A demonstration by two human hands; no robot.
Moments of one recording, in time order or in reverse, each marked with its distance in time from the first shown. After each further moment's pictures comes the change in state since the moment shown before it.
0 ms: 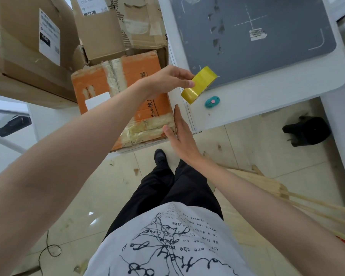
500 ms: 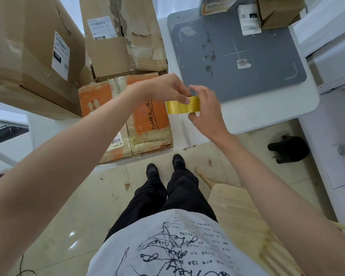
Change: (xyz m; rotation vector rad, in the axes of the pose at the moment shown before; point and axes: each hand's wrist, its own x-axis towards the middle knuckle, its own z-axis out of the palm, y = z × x) left_hand -0.039 0.056 -0.022 0.418 0.004 0.025; right_hand 0.033 -0.078 -0.119 -0.470 0.286 -0.236
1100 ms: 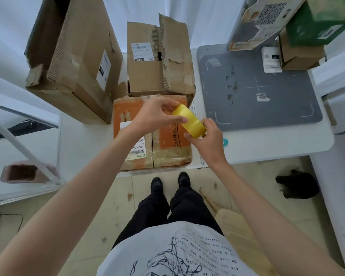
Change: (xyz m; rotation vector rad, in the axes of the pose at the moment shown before) left_hand -0.093 -0.055 0.003 -0.271 0.574 -0.037; right_hand -0.009 -0.059 0.031 0.351 0.038 0.090
